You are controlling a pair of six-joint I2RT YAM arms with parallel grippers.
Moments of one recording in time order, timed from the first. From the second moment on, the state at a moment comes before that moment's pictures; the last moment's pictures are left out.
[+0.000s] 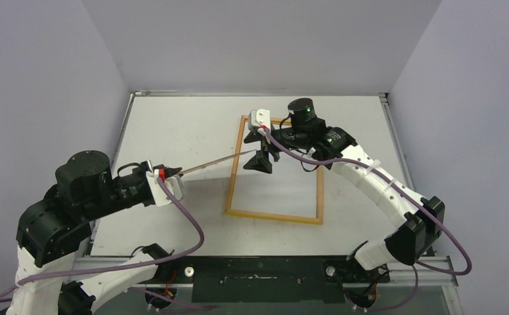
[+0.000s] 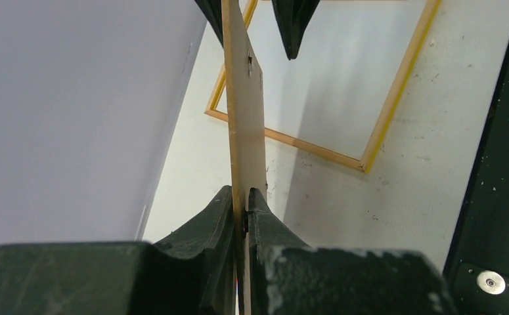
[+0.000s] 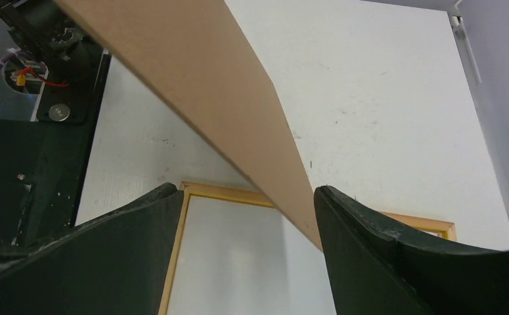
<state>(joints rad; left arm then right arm) -0.67 0.84 1.65 -1.19 0.23 0.74 0.67 1.44 1.43 -0.46 -0.81 -0.51</state>
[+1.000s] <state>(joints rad) -0.67 0.76 1.59 -1.02 0.20 0.72 0.76 1.50 1.36 -0.06 -0.97 -0.30</state>
